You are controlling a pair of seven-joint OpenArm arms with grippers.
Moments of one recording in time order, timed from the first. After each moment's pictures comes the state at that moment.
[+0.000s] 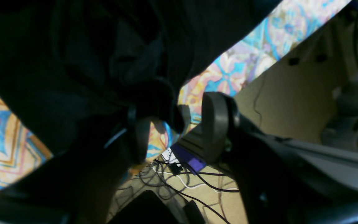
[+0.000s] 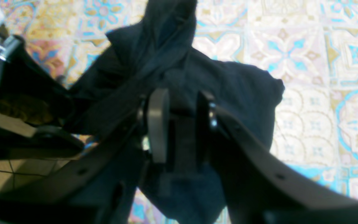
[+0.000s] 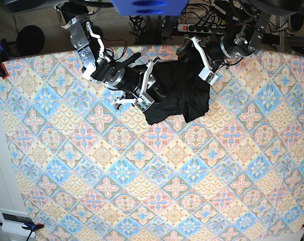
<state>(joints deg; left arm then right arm) 25.5 -28.5 11.7 110.4 -41.4 -15.5 46.1 -8.6 11.2 -22.1 110.1 18.8 24.1 -44.6</state>
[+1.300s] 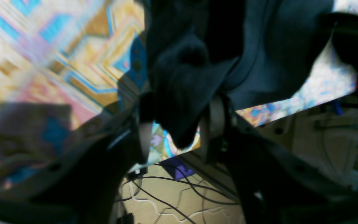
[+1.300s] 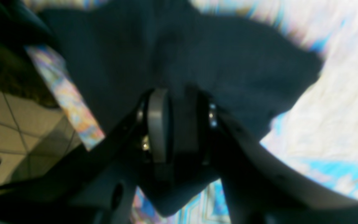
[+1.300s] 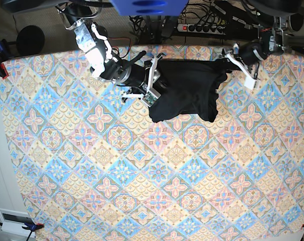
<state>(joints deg) 29.9 -26.0 -16.2 102.5 -64.3 -15.7 56.3 -7.8 10.7 -25.8 100.8 18.5 23.9 -45.0</state>
